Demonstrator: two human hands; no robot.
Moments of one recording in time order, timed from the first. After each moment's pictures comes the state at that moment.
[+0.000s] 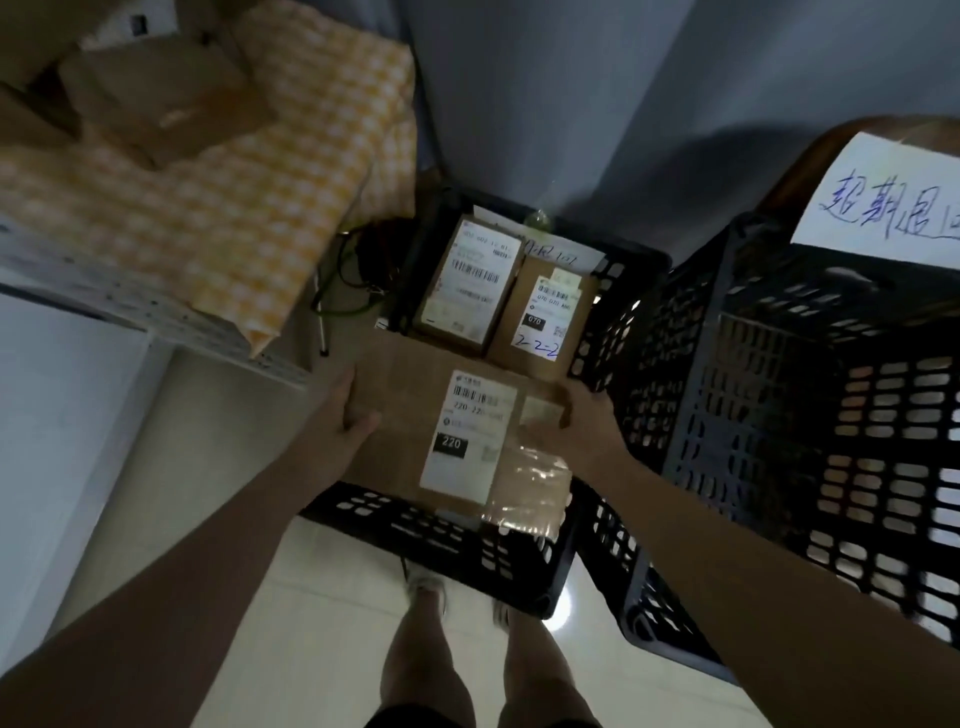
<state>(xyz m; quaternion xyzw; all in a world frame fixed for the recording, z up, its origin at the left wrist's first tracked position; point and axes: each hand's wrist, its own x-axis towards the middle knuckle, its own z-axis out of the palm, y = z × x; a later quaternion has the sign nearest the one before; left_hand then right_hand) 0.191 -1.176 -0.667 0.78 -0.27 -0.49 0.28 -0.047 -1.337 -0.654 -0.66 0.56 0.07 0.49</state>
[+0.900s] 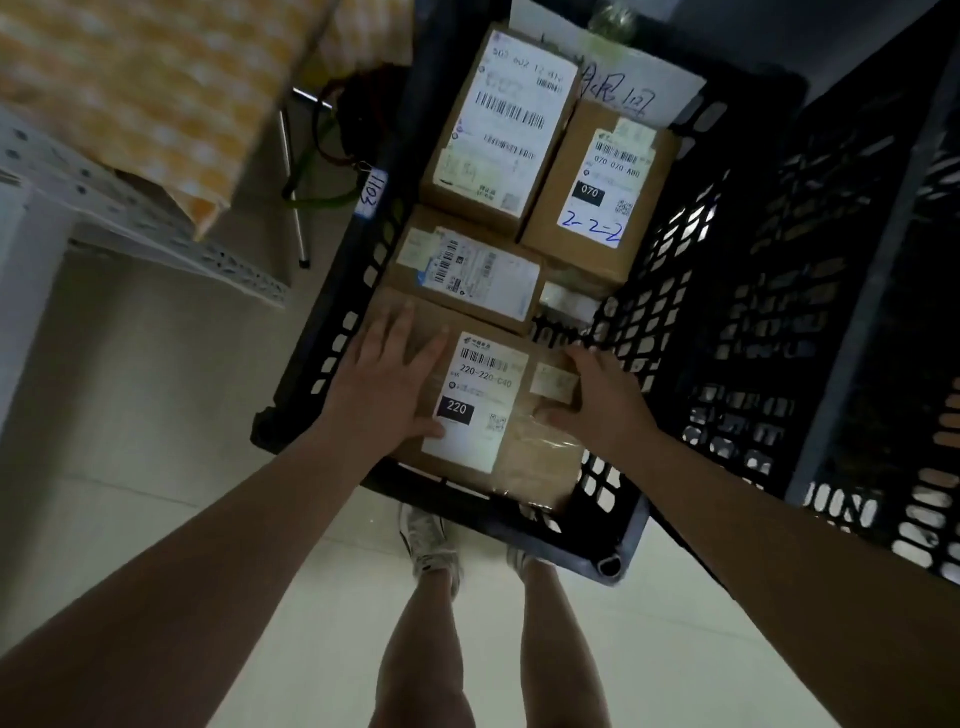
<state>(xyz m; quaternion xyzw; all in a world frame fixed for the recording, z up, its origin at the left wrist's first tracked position) 0.152 -1.159 -0.796 0.75 -0.60 -0.25 -0.13 -0.061 -1.282 -0.791 -0.76 0.50 0.18 0.37</state>
